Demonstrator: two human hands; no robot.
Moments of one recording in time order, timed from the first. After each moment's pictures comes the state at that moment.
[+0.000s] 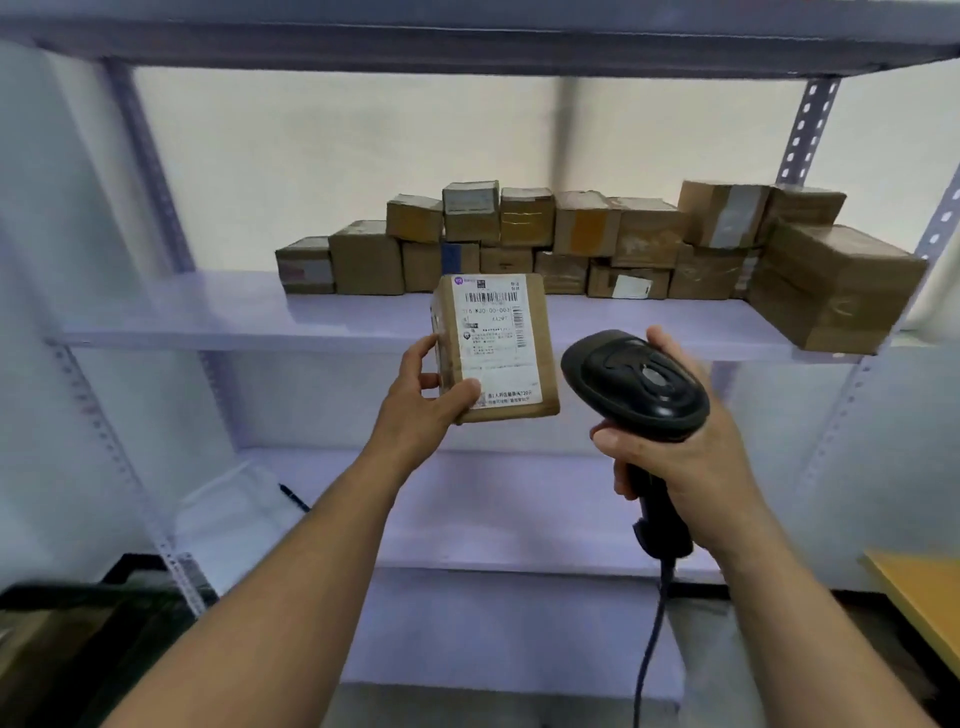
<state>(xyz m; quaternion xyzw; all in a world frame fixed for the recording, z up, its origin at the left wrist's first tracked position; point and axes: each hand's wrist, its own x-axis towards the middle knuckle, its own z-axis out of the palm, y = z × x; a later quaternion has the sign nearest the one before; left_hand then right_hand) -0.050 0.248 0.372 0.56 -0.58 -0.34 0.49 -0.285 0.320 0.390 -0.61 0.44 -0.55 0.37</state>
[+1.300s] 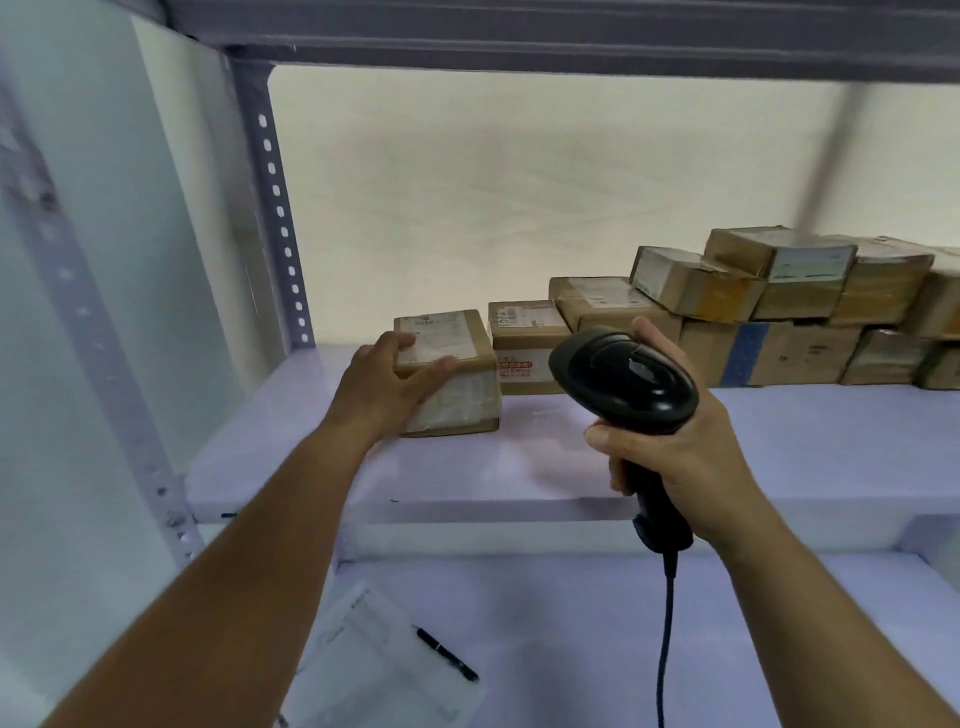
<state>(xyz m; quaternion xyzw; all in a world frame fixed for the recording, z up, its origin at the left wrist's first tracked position) 0.361 -0.041 0.401 0.61 -0.65 -0.20 0.41 0.094 0.060 0.406 -0.62 0.43 -0.55 0.34</state>
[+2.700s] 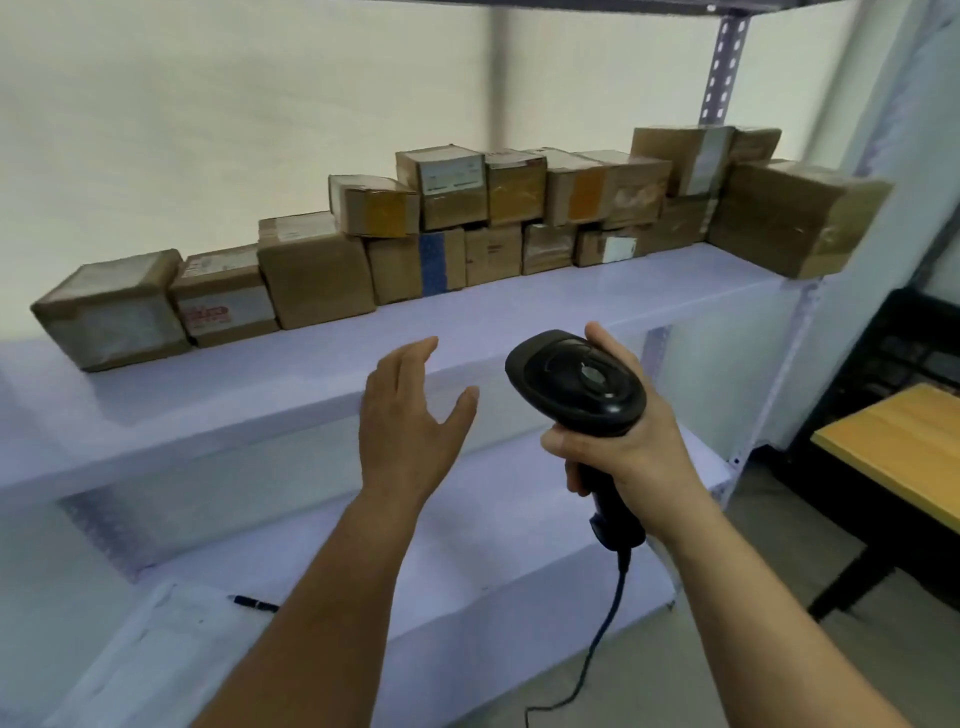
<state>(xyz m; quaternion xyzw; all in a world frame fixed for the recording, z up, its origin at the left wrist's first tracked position) 0.074 0.105 0.339 0.46 -0.75 -0.13 0.45 -0.091 0.223 0.363 -0.52 0.53 -0.60 0.30</state>
